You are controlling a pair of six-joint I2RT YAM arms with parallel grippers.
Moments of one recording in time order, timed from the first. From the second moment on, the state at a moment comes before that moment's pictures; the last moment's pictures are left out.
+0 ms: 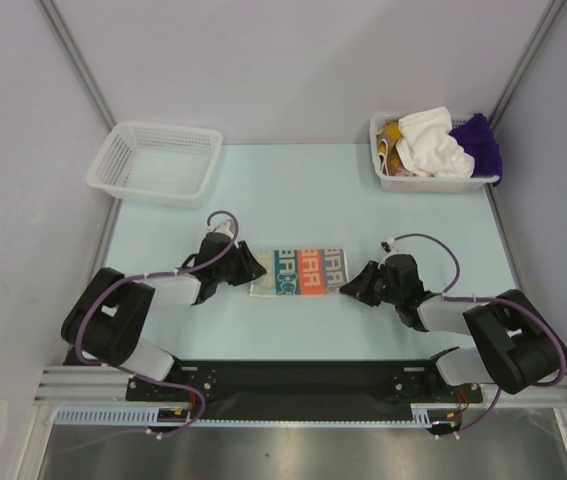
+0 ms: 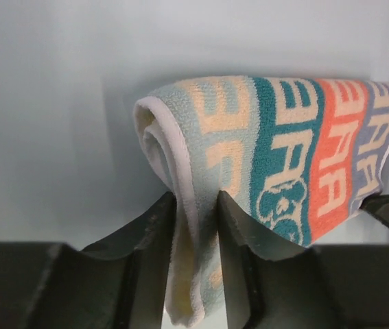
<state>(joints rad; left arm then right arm) -0.44 1.49 0.50 0.28 0.16 -0.71 0.43 1.36 0.27 0.47 -0.29 0.89</state>
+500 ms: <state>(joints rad) -0.45 1.60 0.74 -0.03 0.08 -0.58 0.46 1.27 0.32 0.34 -0.24 0.85</state>
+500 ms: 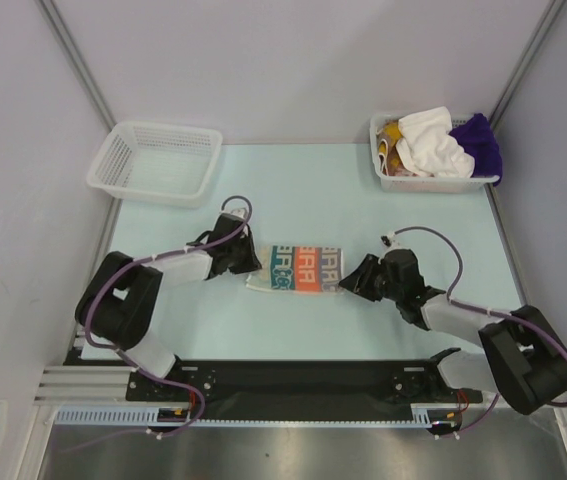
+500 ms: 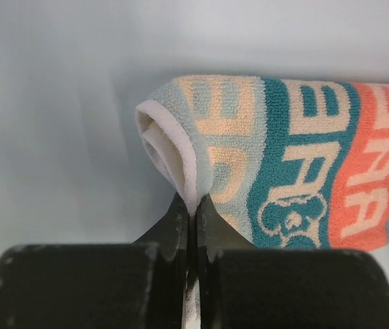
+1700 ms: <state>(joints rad) -0.49 2.28 1.85 -0.50 -0.80 0.08 0.49 1.17 0.75 -0.05 -0.09 0.64</state>
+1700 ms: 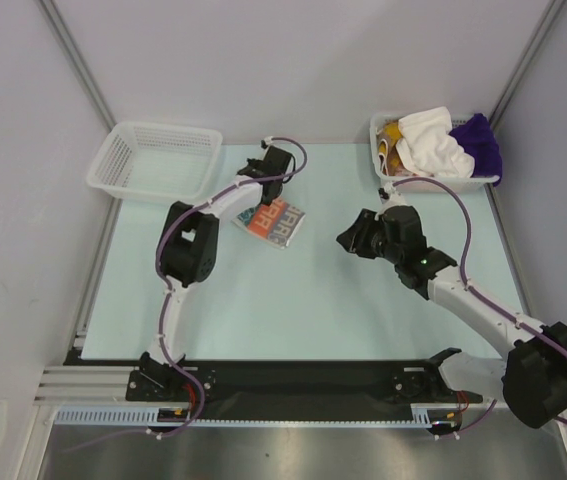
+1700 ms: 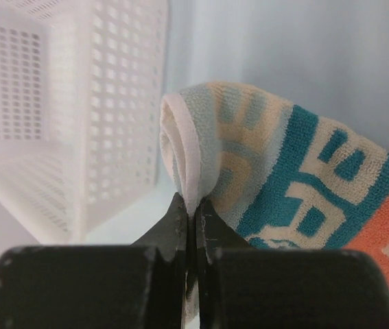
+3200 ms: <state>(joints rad) -0.19 2.42 2.27 -0.16 -0.73 0.58 0.58 1.40 0.79 -0.01 -0.06 0.55</state>
